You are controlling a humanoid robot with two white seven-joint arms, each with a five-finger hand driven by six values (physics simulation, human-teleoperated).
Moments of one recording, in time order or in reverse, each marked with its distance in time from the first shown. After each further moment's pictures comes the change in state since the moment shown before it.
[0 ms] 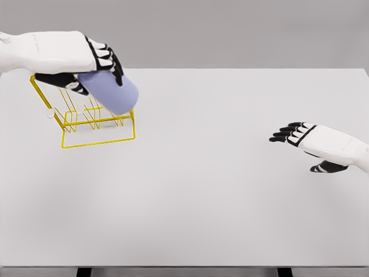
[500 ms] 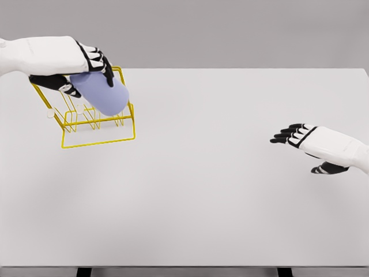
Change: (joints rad) left arm 0.032 0.005 -0.001 0.060 -0.001 0.001 -0.001; right arm 0.008 -0.004 -0.002 0.002 0.000 0.000 0.000
